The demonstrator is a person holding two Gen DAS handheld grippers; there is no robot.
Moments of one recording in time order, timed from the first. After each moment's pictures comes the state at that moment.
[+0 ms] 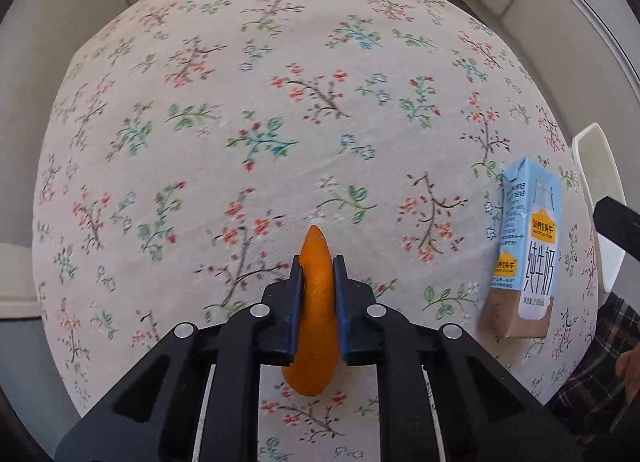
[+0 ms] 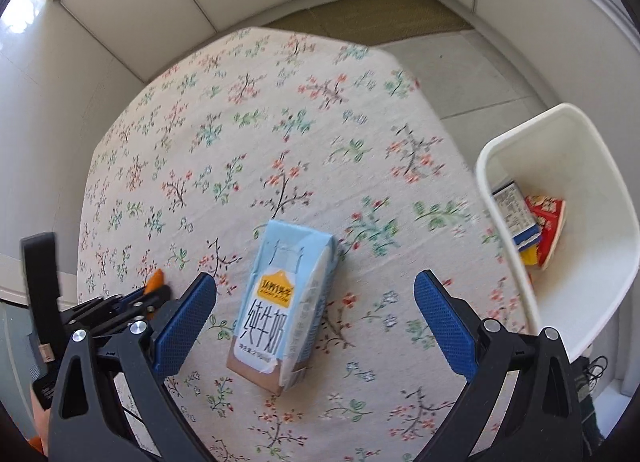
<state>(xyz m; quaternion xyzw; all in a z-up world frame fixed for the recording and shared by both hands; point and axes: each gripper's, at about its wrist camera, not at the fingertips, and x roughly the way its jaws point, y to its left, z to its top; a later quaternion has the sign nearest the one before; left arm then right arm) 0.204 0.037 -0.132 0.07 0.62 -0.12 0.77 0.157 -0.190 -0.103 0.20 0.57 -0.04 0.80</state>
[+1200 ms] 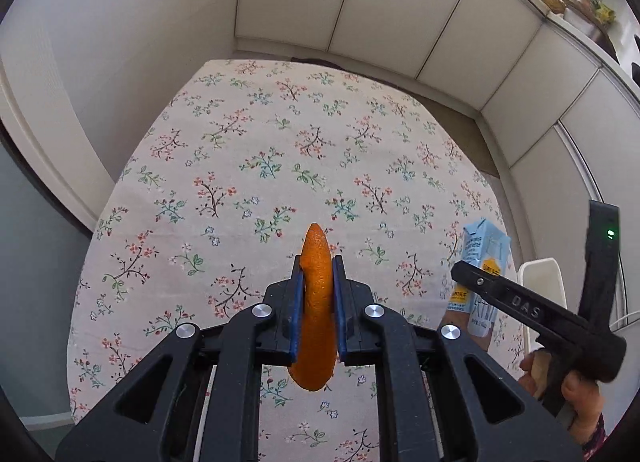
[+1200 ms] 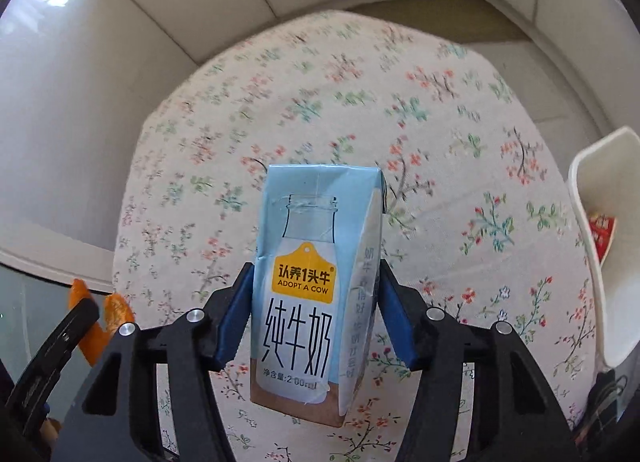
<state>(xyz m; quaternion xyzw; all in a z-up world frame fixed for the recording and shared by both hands) 0.143 0.102 -0.021 -0.11 0.48 -0.04 0.87 0.159 -0.120 -0.082 0.19 0.54 0.04 0.82</state>
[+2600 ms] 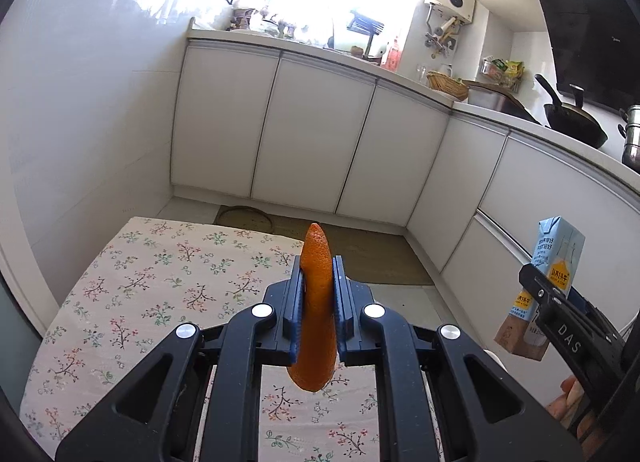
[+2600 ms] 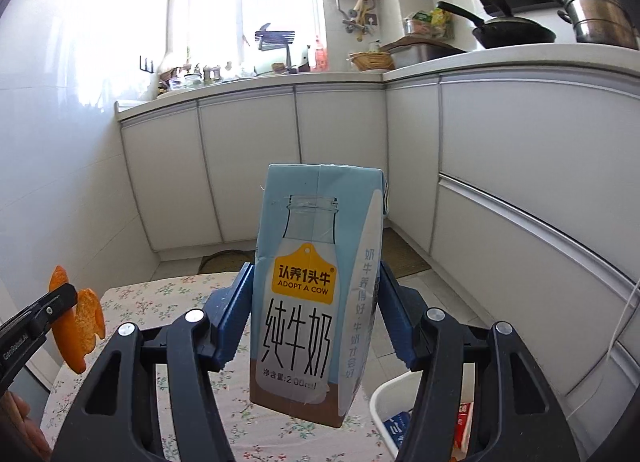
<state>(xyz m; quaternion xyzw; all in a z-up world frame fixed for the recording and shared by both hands) 0.120 -0.013 0.070 -0.10 0.23 -0.11 0.96 0.088 -0.229 0.068 0.07 0.19 -0.12 0.97</state>
